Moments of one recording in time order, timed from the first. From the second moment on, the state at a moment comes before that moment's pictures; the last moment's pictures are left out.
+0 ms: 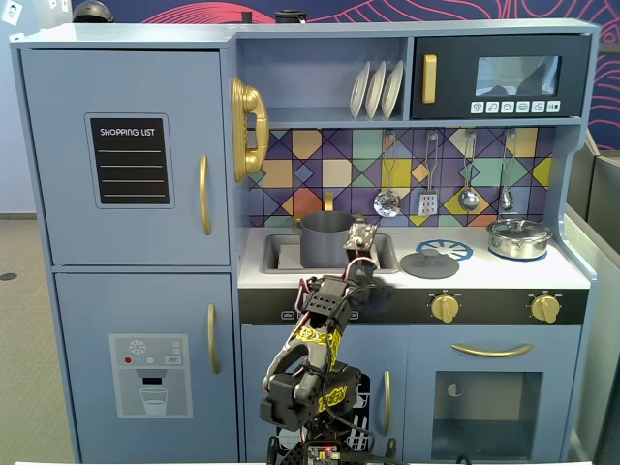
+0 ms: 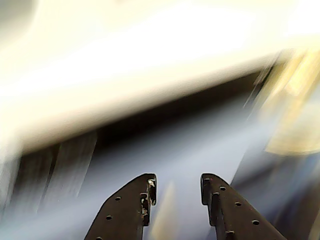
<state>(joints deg) 30.1 168.0 142.9 37.5 -97.4</state>
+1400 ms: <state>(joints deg) 35.2 120.9 133.3 -13.4 -93.3</state>
